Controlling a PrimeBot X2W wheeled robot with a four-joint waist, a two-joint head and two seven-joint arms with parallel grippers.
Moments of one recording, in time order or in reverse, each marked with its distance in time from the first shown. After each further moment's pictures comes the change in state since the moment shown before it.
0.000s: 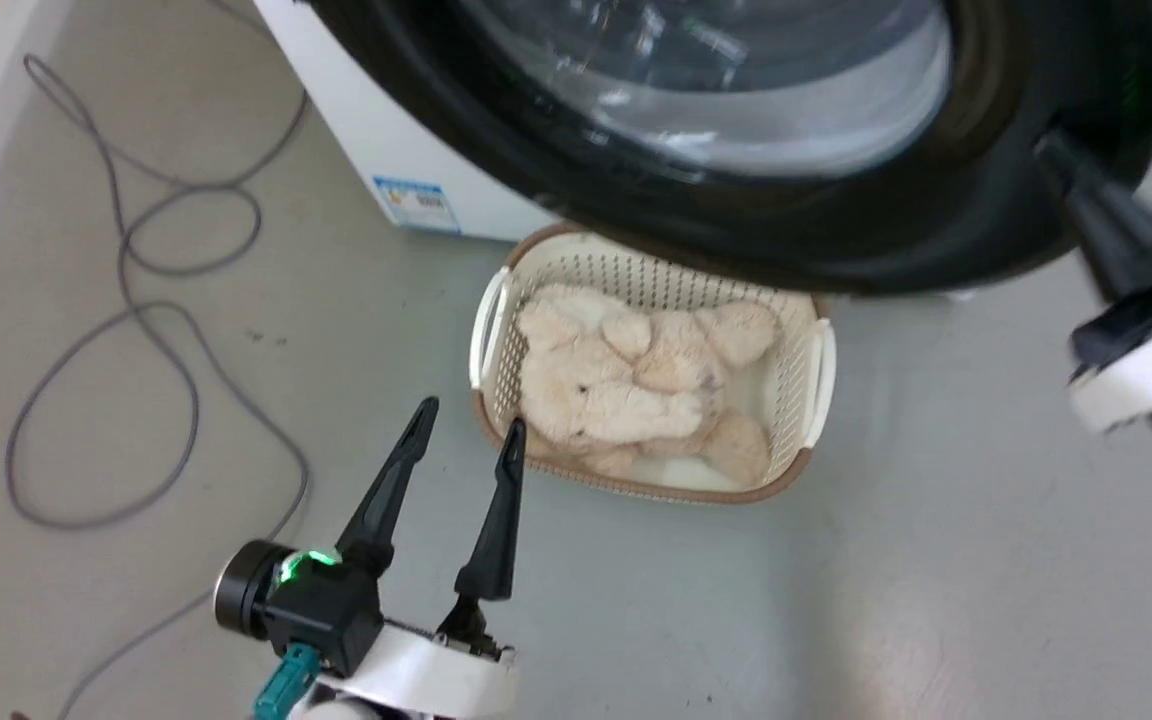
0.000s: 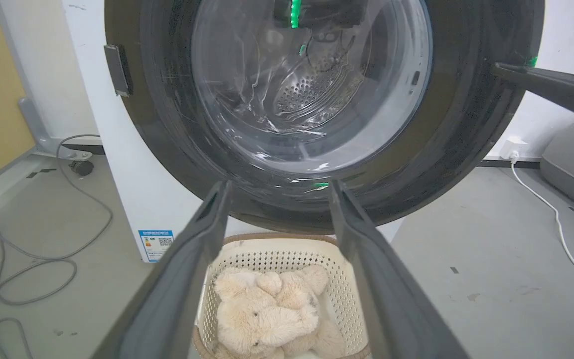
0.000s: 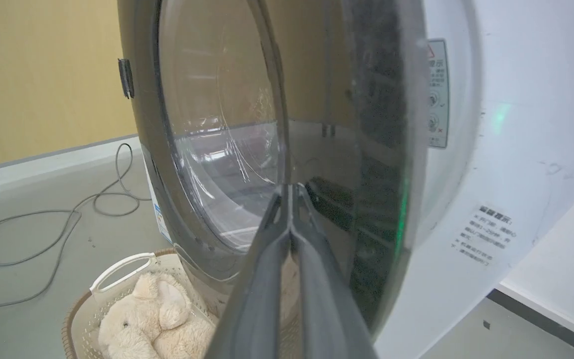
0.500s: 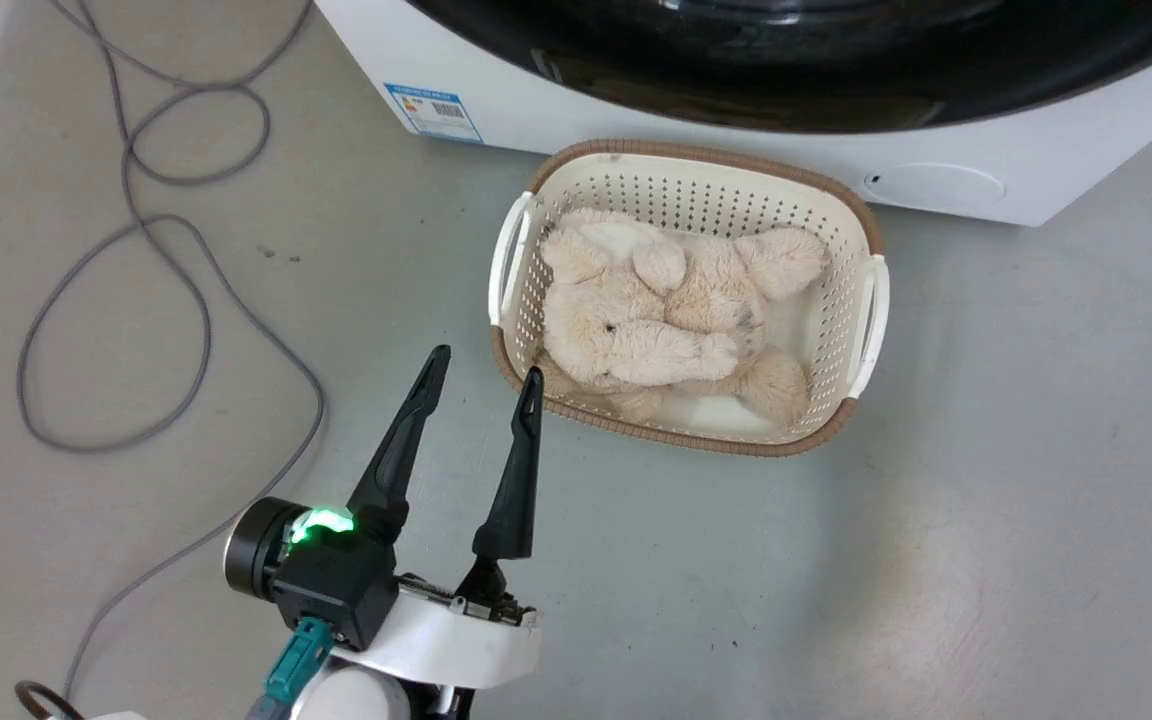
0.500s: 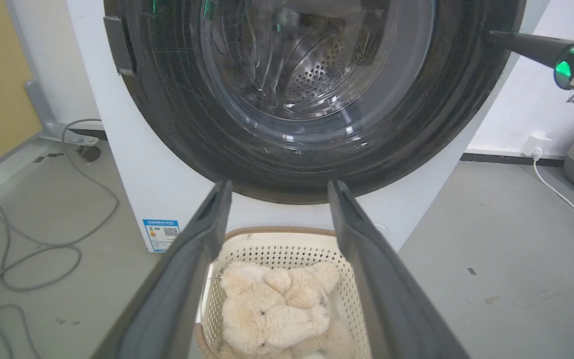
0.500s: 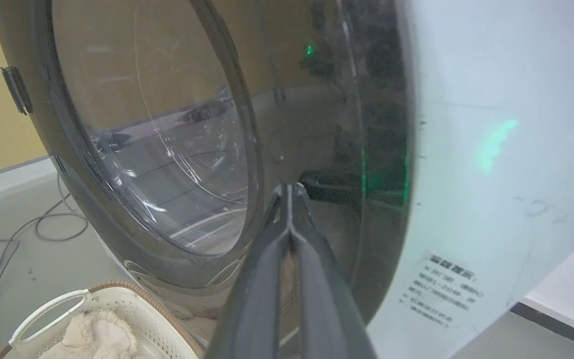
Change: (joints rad) left arm -0.073 0.000 -0.042 -0.033 -0.015 0.050 0.000; right arm -0.313 -0.039 -0.048 0.174 0.050 0.002 0.083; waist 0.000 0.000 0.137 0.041
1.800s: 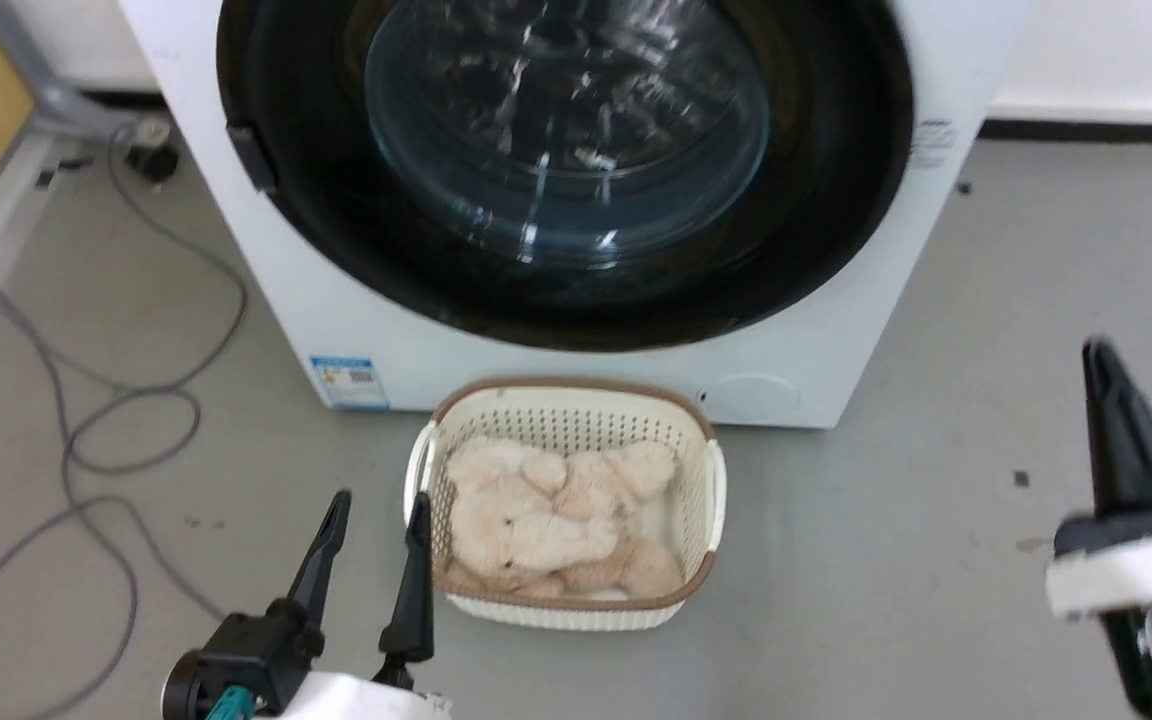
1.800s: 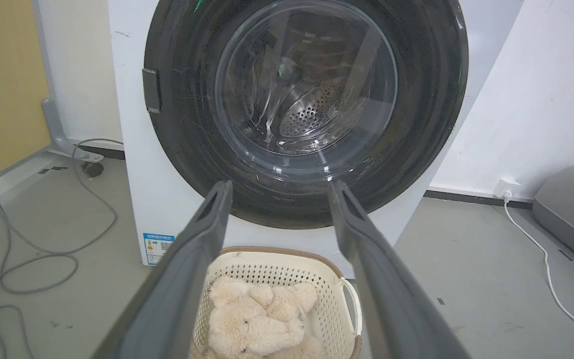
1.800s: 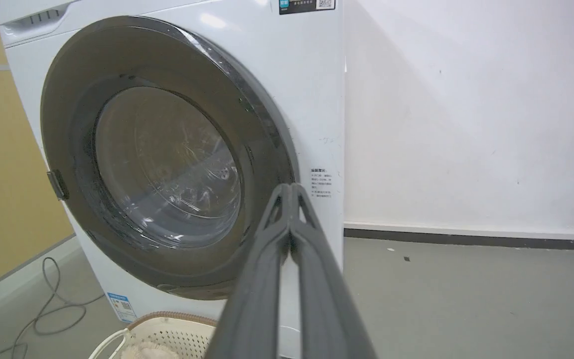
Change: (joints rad) left arm 0.163 -0.002 0.155 0.139 -0.079 -0.018 0.000; right arm 0.722 0.340 -0.332 -0.289 -0.101 -0.003 -0.119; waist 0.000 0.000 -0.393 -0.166
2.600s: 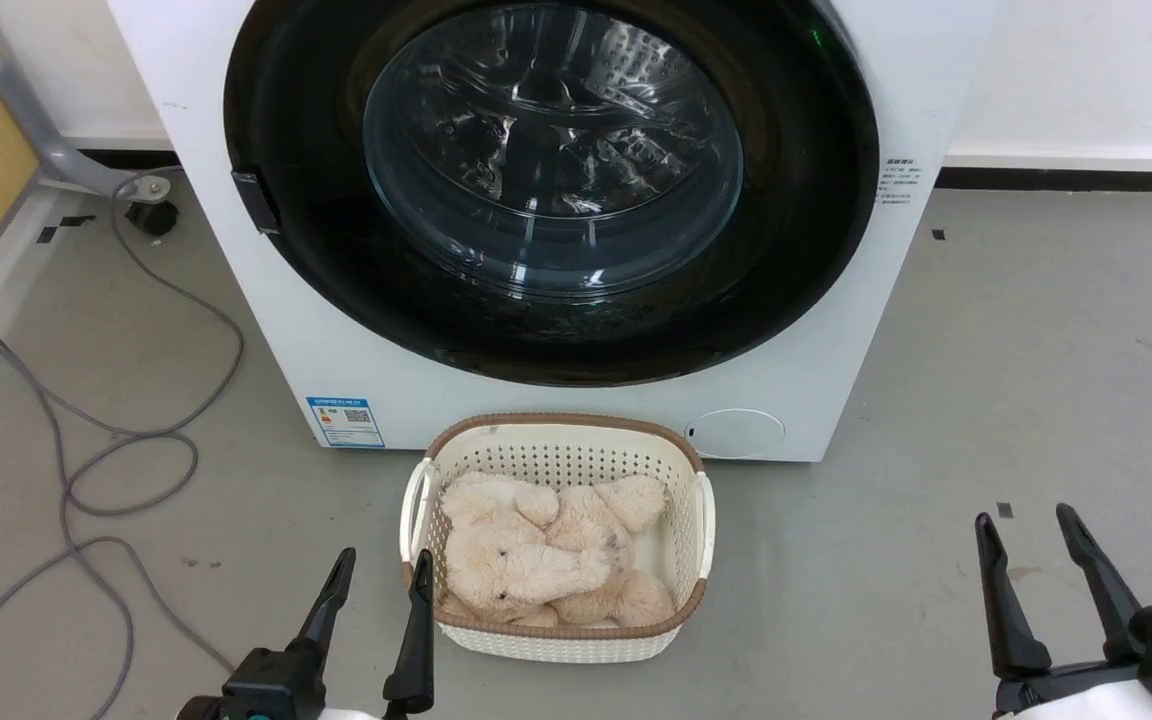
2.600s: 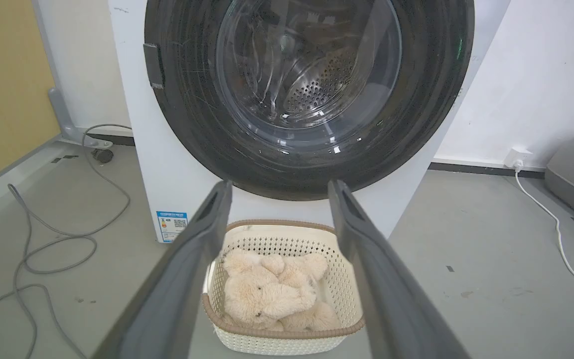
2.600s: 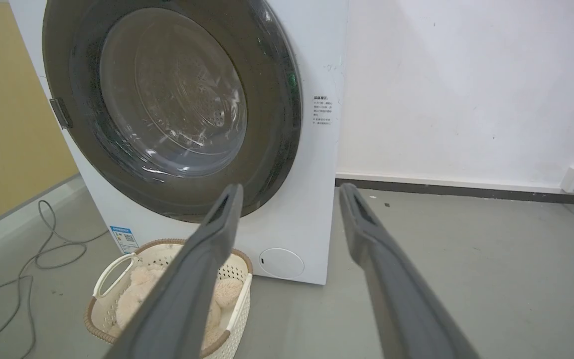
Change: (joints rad) left arm 0.046 0.000 0.014 0.091 0.054 -0.010 0.000; right arm 0.275 0.151 -0.042 -0.079 -0.216 0.000 -0.005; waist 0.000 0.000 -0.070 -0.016
